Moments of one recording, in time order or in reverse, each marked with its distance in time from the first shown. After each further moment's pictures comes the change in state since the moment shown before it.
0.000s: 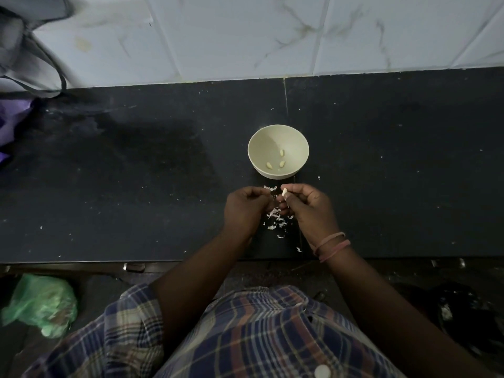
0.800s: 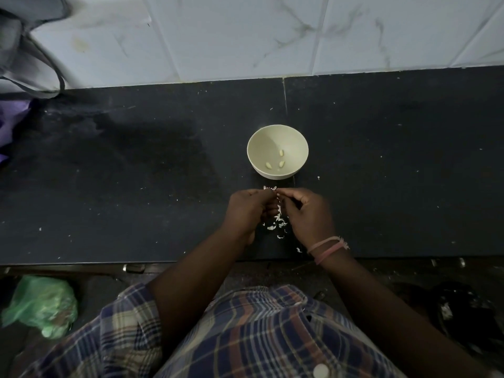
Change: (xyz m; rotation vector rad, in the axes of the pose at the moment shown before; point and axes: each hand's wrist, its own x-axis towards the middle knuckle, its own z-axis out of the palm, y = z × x) left_hand -0.002 0.009 0.009 -0.197 -0.115 -0.119; right_hand -0.002 0.007 -0.005 -0.497 0.037 -0.375
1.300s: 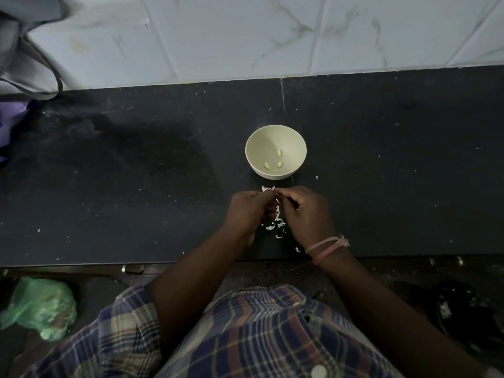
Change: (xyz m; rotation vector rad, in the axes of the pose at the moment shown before) left_hand -0.002 -0.001 0.003 0.084 -0.001 -0.008; right_hand 0.000 -0.005 -0.003 -0.204 0.039 -0.207
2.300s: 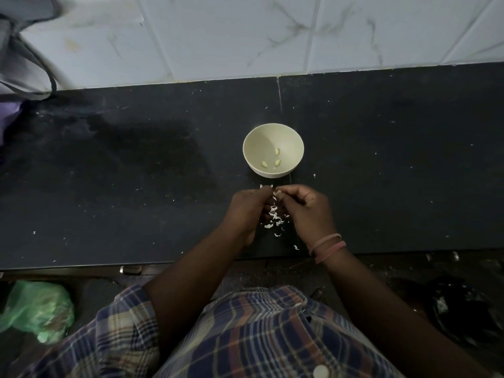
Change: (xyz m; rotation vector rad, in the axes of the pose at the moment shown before) left_hand -0.005 0.007 0.002 0.004 -0.033 -0.010; right_hand -0.003 -0.005 0.003 0.596 0.006 0.494
